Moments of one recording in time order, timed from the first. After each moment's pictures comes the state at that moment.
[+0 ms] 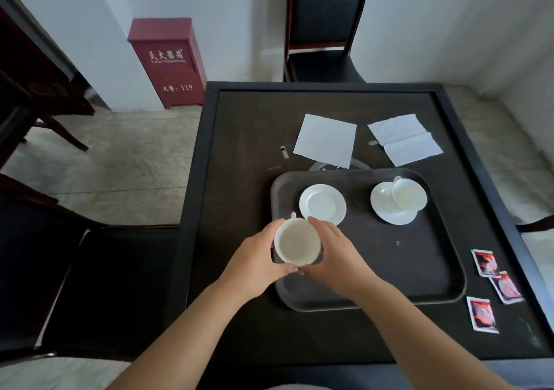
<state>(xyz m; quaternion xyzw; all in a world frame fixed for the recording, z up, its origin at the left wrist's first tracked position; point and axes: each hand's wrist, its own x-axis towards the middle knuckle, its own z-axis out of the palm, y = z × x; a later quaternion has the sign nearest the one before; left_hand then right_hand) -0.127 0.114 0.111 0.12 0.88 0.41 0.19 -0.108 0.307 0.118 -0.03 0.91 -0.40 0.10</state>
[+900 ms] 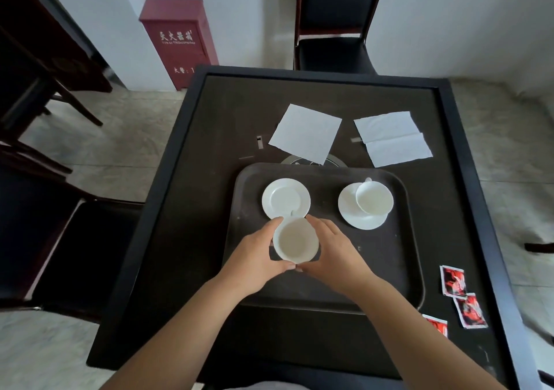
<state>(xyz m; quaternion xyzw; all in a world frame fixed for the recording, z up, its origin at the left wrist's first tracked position) -0.115 0.248 0.097 0.03 0.90 0.38 0.20 -0.117 0.439 0.093 -0.08 0.90 -0.40 0.14</state>
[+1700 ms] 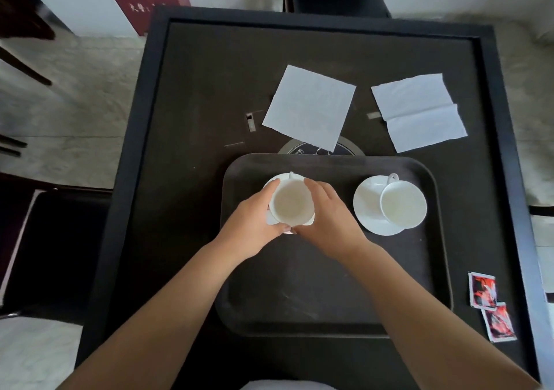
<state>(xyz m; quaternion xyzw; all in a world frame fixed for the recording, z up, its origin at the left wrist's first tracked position) -0.239 0.231 0.039 0.03 0.87 0.43 0.26 -0.230 0.412 0.040 0.00 0.91 -0.38 0.17</state>
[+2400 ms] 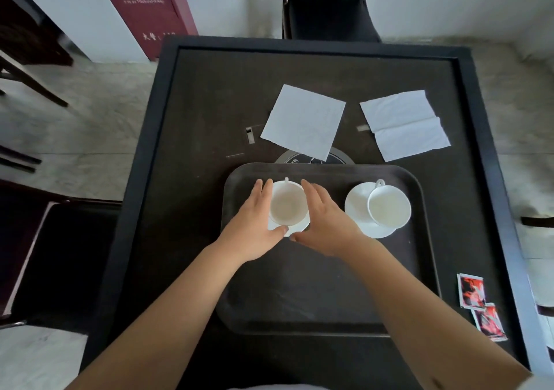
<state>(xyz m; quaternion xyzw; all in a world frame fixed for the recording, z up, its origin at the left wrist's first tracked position) -0.230 0.240 0.051 0.07 0.92 0.29 0.24 -0.226 0.427 0.052 -0.08 0.94 -0.28 0.19</state>
